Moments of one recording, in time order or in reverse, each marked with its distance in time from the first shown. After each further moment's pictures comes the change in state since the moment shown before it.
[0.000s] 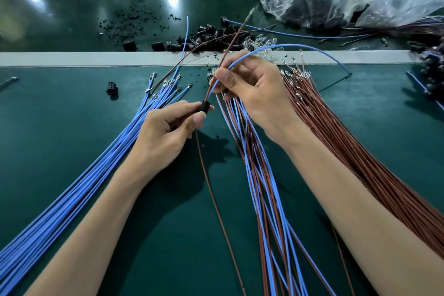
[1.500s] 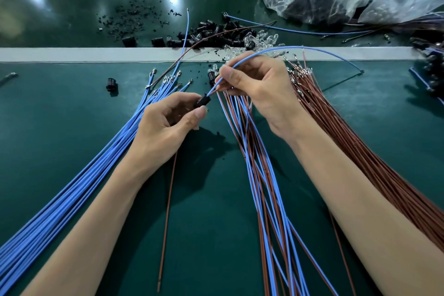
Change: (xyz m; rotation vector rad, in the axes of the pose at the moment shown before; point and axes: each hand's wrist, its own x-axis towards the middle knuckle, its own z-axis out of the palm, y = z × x) left_hand 0.001 -0.001 0.003 -0.050 0.074 -0.026; right_hand -0.001 0.002 -0.012 0.045 0.020 0.127
